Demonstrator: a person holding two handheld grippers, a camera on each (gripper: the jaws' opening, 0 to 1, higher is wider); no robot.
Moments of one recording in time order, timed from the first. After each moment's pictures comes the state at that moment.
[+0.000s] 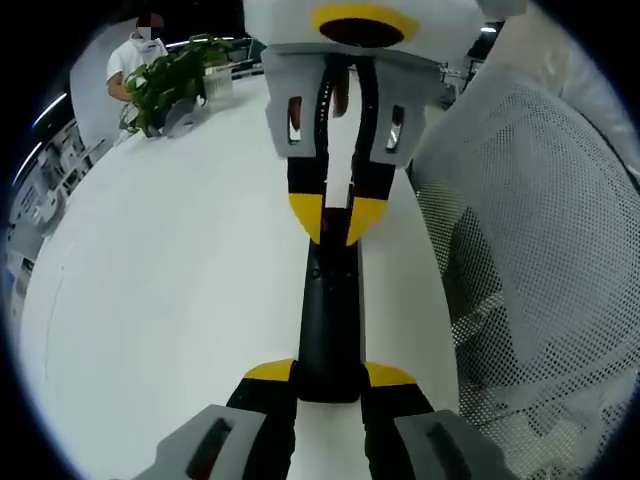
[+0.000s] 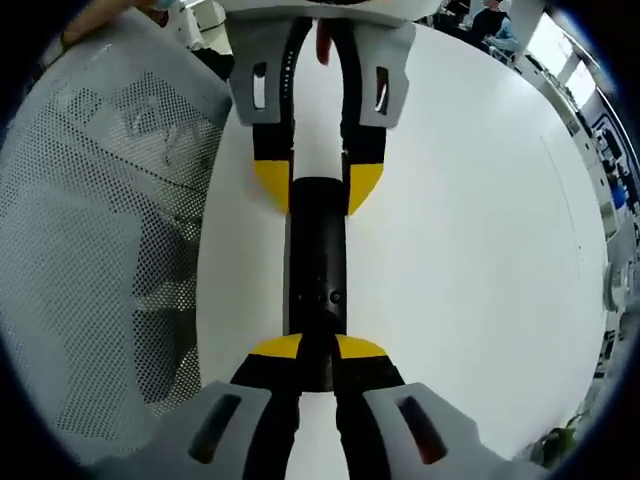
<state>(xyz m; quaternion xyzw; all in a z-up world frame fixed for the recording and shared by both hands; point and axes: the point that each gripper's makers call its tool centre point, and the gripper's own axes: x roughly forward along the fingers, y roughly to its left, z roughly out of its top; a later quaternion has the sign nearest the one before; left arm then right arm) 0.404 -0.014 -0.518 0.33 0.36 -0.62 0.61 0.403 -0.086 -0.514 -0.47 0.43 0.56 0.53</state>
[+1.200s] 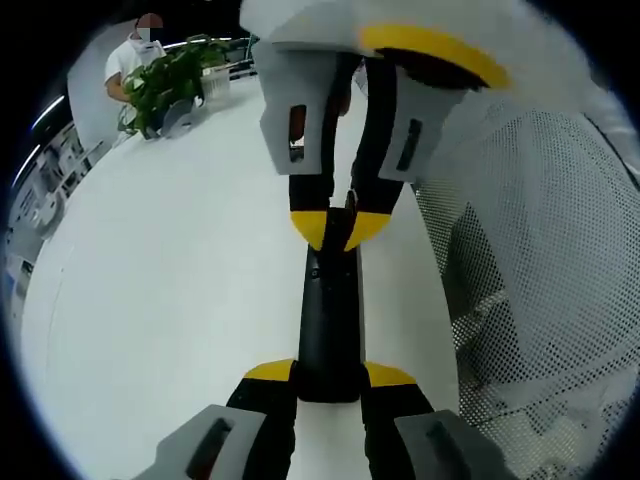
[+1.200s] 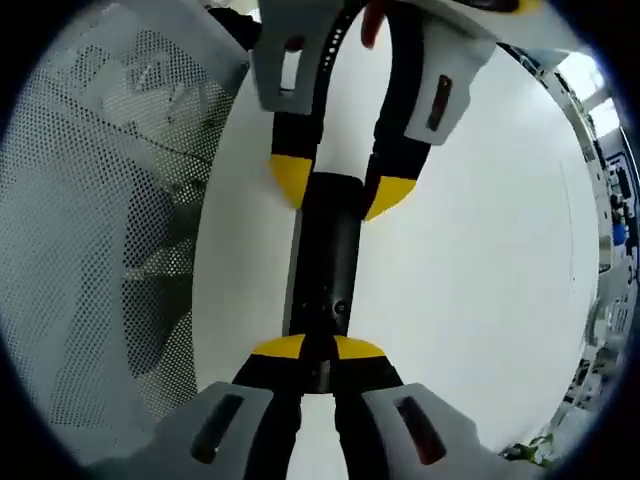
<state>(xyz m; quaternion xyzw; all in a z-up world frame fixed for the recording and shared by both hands) 0.404 -0.014 -0.518 0.32 0.36 -0.63 0.61 0.404 -0.079 -0.516 -0.52 0.44 0.54 0.49</state>
